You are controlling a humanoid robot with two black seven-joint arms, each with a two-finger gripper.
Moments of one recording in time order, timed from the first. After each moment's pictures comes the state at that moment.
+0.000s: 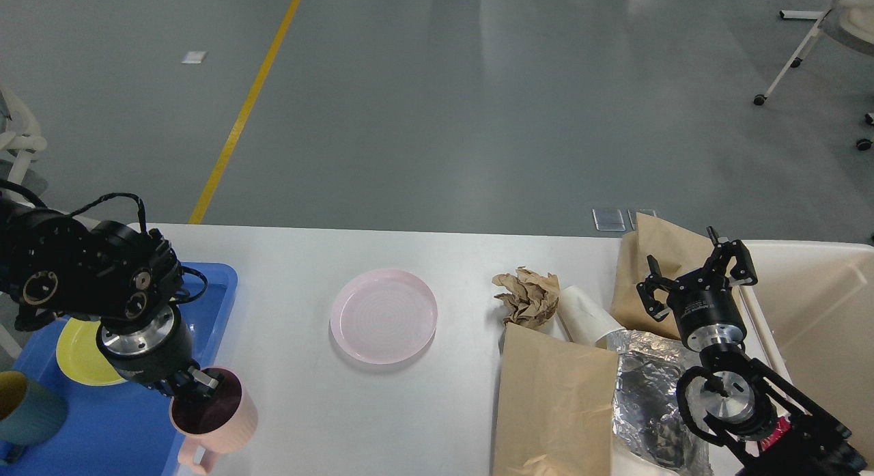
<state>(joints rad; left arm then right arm) -1.87 0.41 1.26 -1.57 0.47 -0.52 0.08 0.26 -0.29 1.01 0.95 -0.07 0.09 0.46</state>
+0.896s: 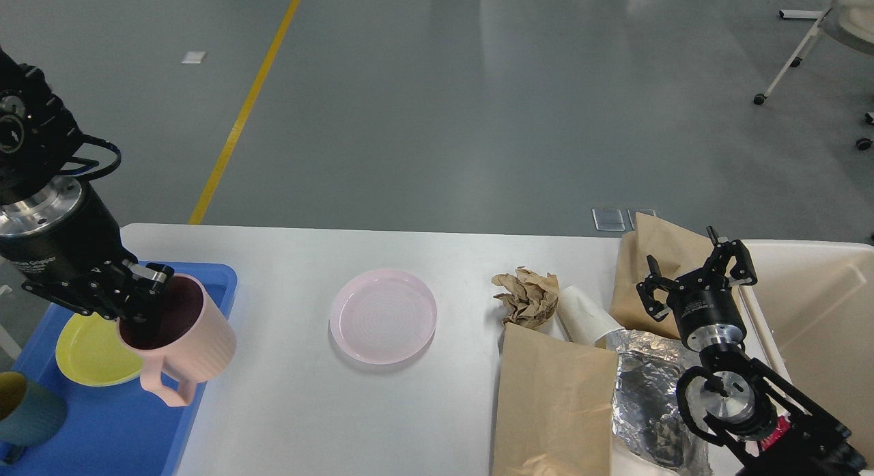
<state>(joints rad) -2.33 0.52 1.50 -1.55 0.30 -0.86 -0.13 0.26 -0.29 1.01 0.95 -0.07 0.09 0.46</state>
